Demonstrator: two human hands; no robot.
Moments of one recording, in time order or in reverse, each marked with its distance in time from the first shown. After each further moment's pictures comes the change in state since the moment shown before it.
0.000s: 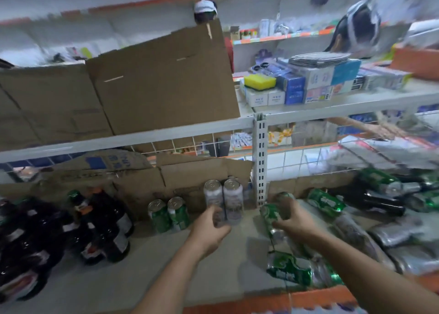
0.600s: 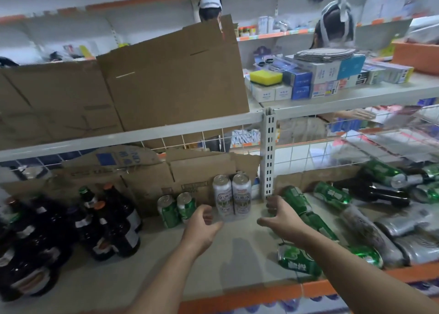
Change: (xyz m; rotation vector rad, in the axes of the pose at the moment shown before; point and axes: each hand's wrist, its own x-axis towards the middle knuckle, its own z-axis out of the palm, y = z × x) left_hand -0.005 -0.042 -0.029 -0.109 0.080 -0.065; right_hand -0.005 -0.028 0.056 0.015 0.009 0.023
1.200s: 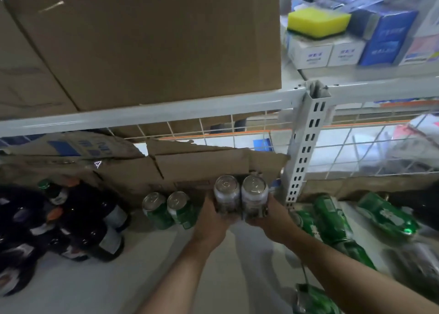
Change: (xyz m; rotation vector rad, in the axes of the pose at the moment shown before) left_hand 0.122 -0.025 0.060 -0.254 0.048 0.010; right_hand 0.152 0.030 0.064 0.047 -0.150 -0.066
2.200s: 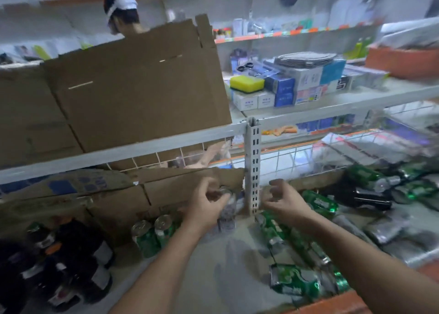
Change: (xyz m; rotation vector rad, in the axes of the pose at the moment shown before) left_hand -0.044 0.118 -0.018 0.117 -0.082 0.329; right_hand -0.115 -0.062 -0.108 -0.062 0.319 0.014
